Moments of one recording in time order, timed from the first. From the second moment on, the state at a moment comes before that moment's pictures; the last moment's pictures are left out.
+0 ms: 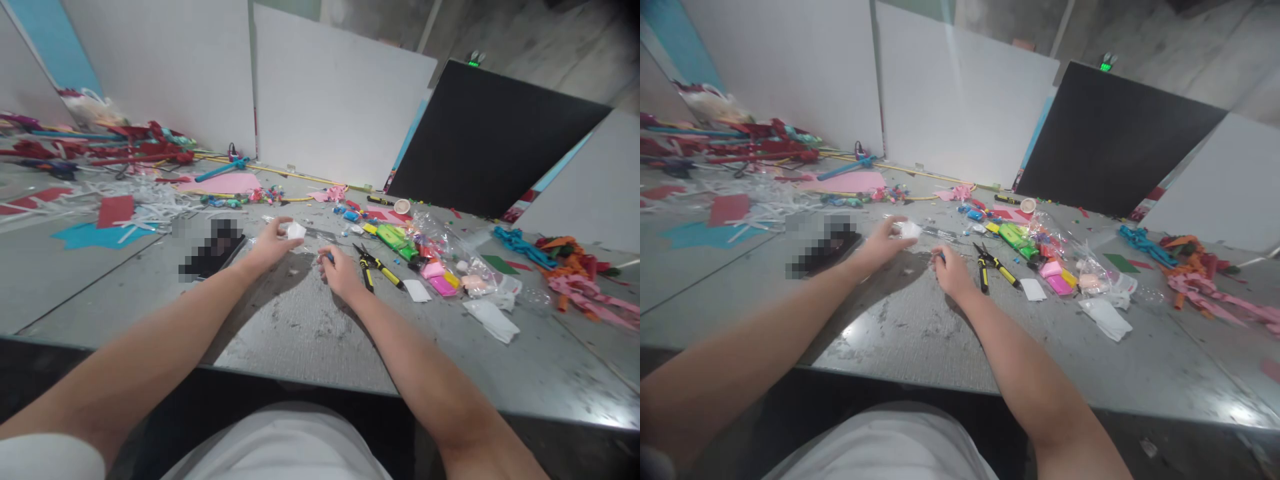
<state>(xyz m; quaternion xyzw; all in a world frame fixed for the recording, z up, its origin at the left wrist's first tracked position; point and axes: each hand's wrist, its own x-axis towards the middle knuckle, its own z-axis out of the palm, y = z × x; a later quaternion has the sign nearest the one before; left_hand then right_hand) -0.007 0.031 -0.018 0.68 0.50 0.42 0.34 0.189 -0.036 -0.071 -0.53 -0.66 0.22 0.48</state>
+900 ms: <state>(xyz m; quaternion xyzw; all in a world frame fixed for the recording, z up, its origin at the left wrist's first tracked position) 0.002 -0.002 -0.008 0.75 0.42 0.29 0.43 0.182 -0.048 -0.058 -0.48 -0.78 0.09 0.40</state>
